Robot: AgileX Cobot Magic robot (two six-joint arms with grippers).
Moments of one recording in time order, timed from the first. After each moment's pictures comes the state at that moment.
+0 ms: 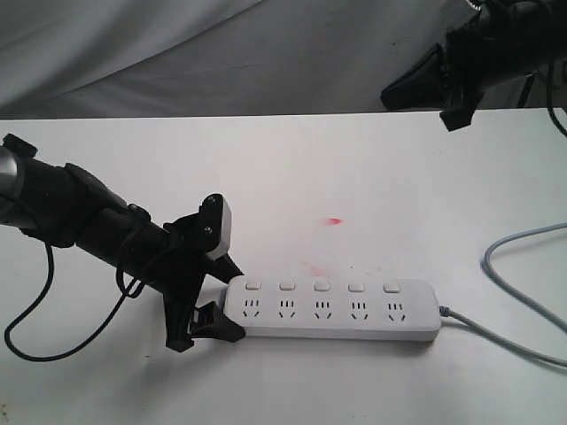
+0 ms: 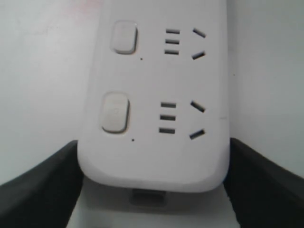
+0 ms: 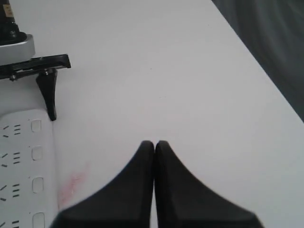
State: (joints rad) left arm -0.34 2.04 -0.99 -1.14 0.73 2.09; right arm -0.26 1.87 -1.51 0.98 1.10 -1.67
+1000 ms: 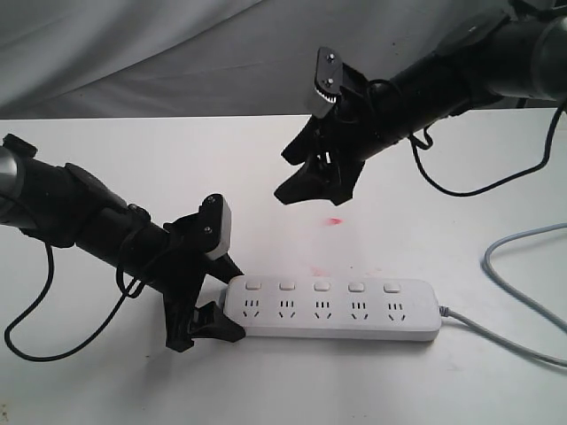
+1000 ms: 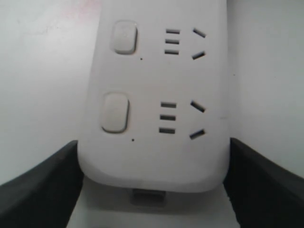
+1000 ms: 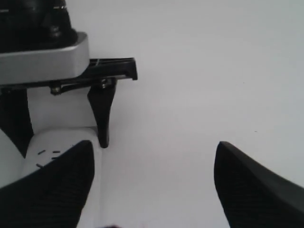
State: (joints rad) left arm -0.34 2.04 -0.99 -1.14 0.73 2.09; right arm 0.02 2.05 -1.51 0.98 0.99 -1.69
